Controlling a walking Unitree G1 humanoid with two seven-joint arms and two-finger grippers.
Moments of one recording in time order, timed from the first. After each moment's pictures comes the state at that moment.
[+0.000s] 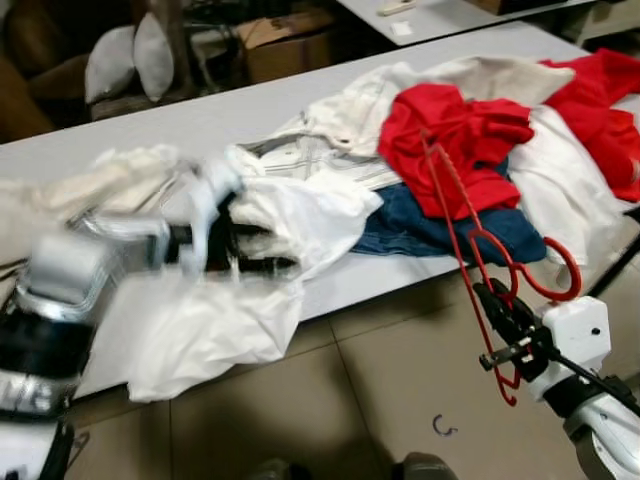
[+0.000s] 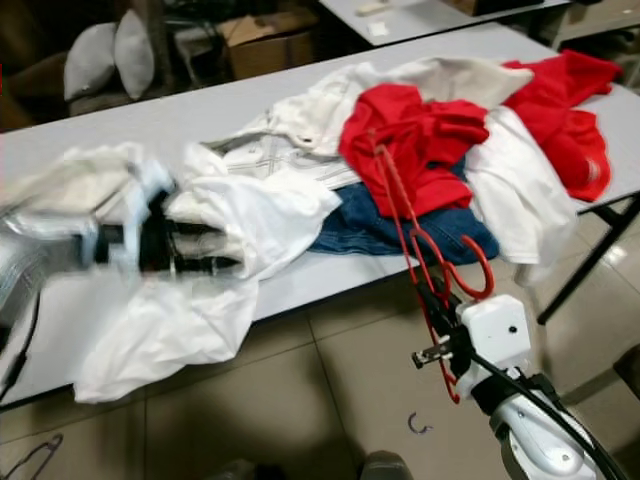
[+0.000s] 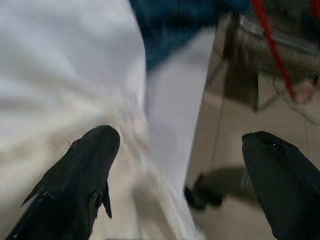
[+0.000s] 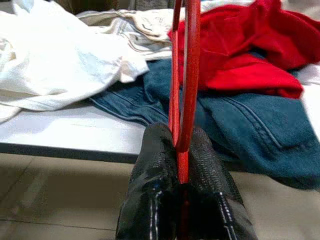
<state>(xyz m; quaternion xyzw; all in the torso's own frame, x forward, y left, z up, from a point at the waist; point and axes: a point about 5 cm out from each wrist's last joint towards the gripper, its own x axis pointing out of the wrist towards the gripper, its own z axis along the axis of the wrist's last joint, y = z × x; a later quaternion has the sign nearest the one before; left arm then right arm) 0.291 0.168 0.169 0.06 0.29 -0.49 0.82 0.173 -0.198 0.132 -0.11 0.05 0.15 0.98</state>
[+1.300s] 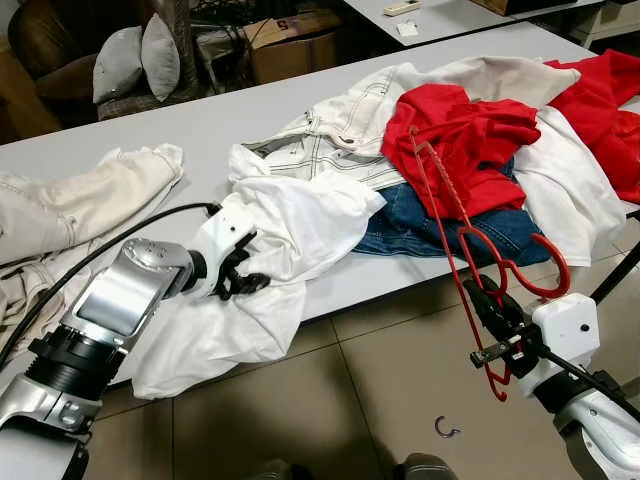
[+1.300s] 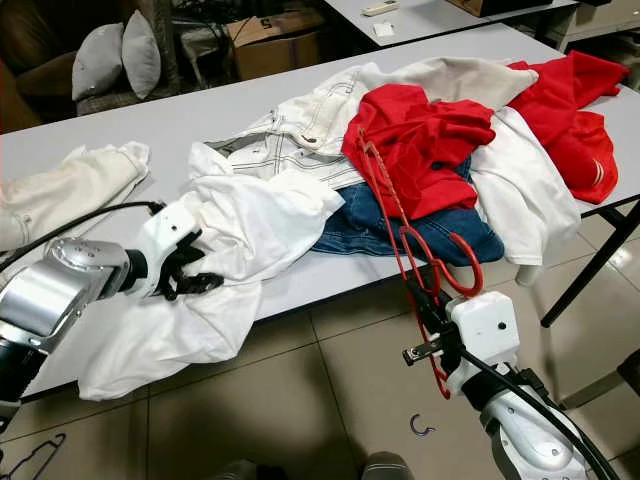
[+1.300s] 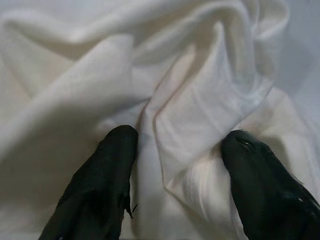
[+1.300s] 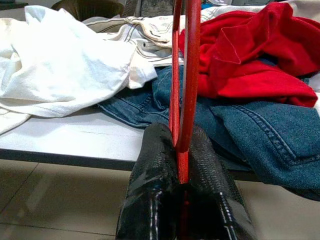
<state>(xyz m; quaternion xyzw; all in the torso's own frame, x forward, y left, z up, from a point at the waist) 0.304 0.180 0.130 0.21 0.32 -0.35 0.85 0.176 -0.191 0.133 -0.10 0.04 0.16 0.98</state>
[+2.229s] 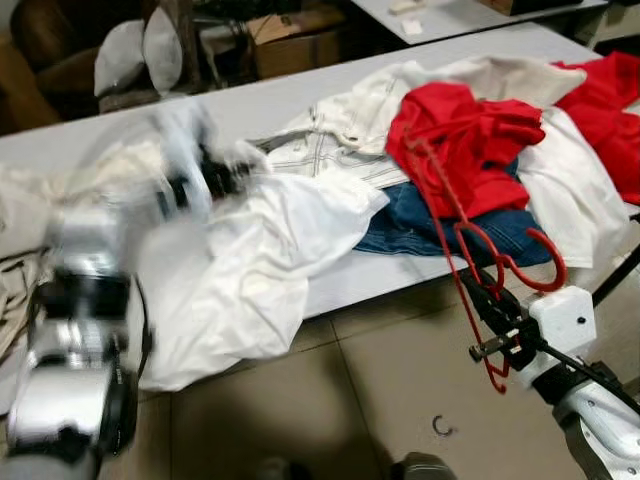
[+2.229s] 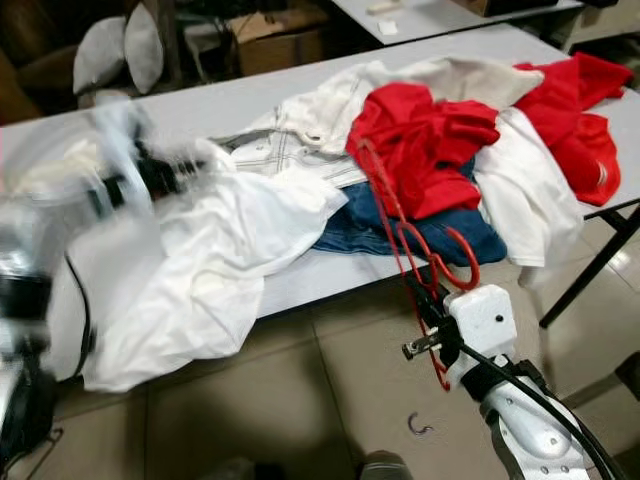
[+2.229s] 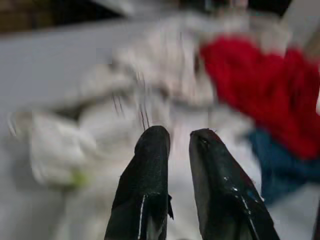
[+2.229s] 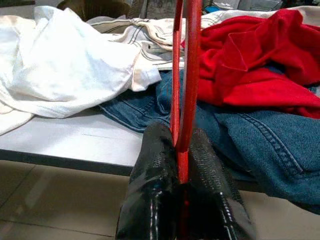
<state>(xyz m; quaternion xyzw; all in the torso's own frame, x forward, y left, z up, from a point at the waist) 0.363 0.193 0.220 -0.08 0.10 -0.29 0.95 0.183 -0.192 0.133 -0.11 0.03 0.17 0.98</state>
